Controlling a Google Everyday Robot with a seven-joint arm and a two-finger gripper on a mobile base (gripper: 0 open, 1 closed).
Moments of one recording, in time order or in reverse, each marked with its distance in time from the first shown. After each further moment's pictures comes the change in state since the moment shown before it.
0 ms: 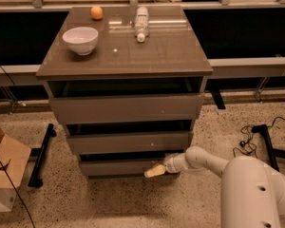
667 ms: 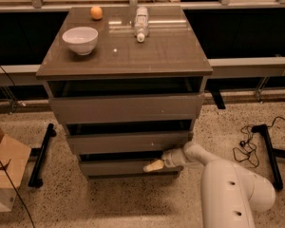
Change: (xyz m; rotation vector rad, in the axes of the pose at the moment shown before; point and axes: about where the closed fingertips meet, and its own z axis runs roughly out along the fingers) arm -0.002 -0.032 0.040 -0.064 -0.003 0.047
